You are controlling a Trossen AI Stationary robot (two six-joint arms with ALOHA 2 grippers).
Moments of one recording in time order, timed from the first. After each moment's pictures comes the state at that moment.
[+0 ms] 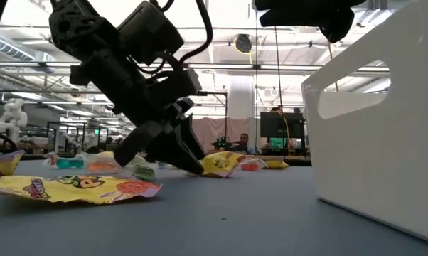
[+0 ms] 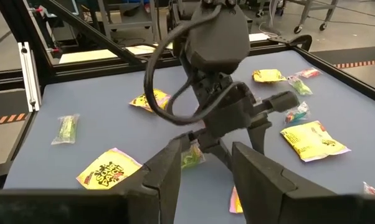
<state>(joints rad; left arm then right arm) -0.17 1.83 0.78 0.29 -0.29 0.30 0.60 1.58 0.94 0.15 0.83 0.46</state>
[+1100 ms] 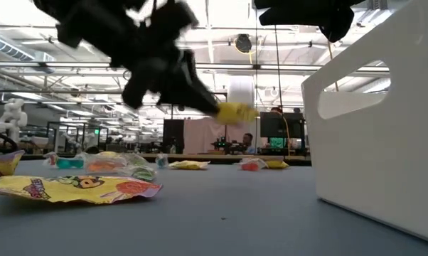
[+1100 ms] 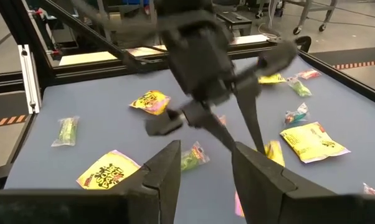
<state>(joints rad) -0.27 1.69 0.81 0.30 -0.40 0.35 0.60 1.58 0.94 0.15 0.84 0.46</state>
